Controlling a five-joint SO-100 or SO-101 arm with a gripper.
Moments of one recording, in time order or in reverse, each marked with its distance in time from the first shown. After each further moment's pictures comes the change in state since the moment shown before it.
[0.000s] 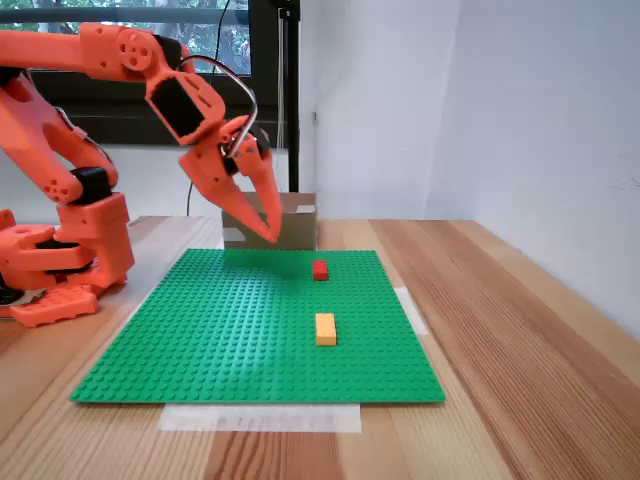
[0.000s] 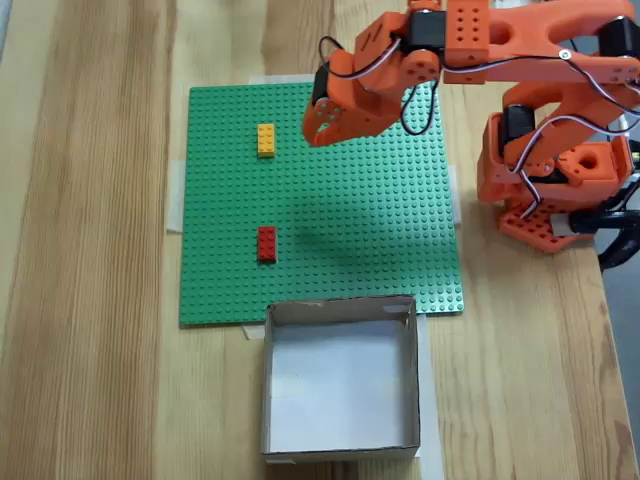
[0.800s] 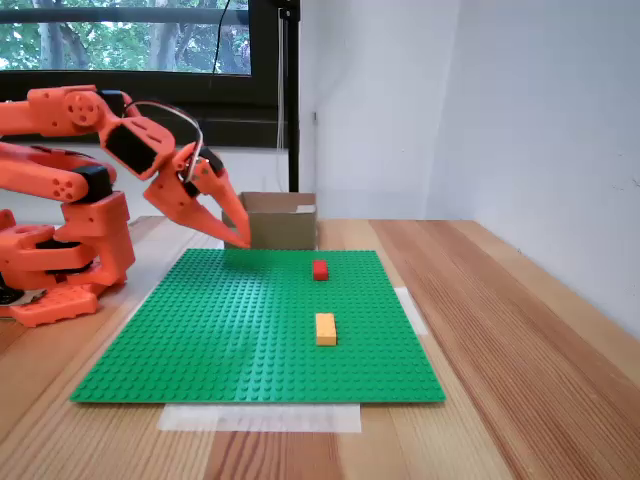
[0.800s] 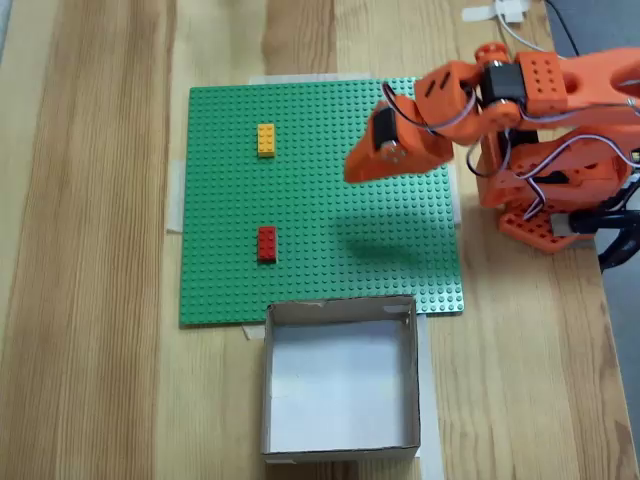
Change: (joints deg) arm -6.3 37.5 31.1 -4.2 -0.3
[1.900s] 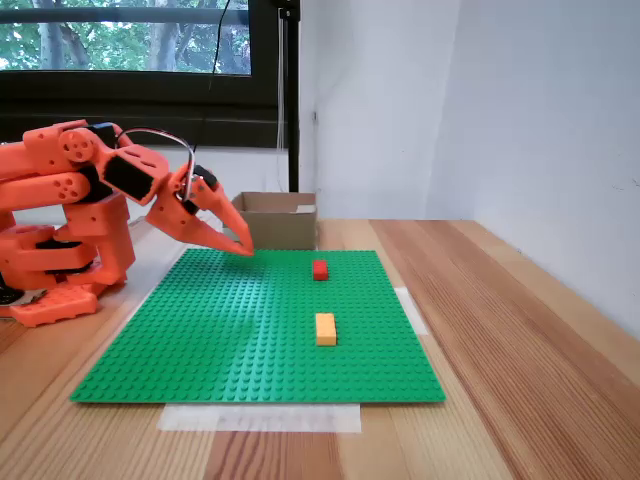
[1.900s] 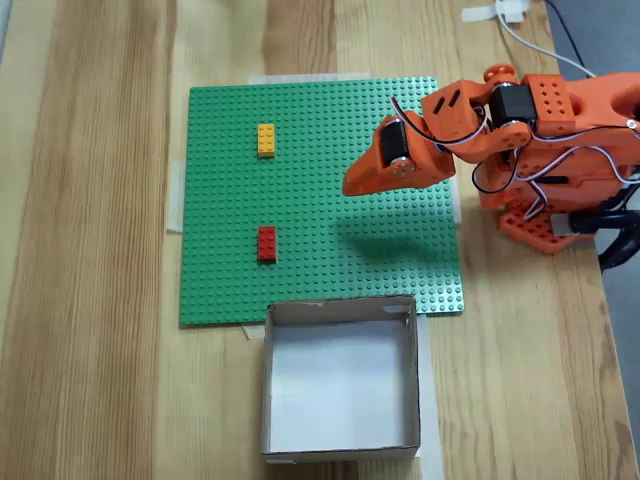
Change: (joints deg) arm -2.9 22.7 20.4 -2.1 -1.3
